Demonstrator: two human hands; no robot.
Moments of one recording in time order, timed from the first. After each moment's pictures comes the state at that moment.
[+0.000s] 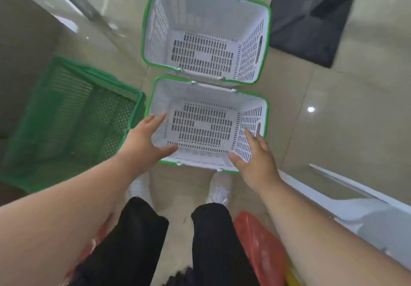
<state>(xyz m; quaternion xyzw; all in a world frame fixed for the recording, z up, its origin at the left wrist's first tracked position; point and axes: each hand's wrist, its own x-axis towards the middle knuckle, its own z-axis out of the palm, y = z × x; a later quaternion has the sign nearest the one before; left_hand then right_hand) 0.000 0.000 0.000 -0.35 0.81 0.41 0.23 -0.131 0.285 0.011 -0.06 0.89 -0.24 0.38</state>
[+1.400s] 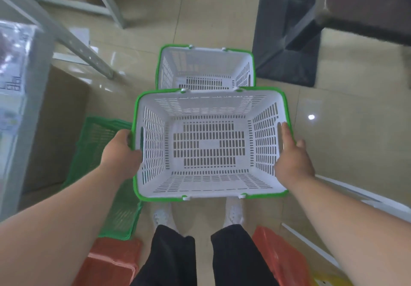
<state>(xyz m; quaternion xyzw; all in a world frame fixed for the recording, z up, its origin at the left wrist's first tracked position) -0.029 -0.117 0.089 -0.46 0.81 0.31 0.19 -0.205 0.269 0.112 0.01 0.95 -0.10 0.28</state>
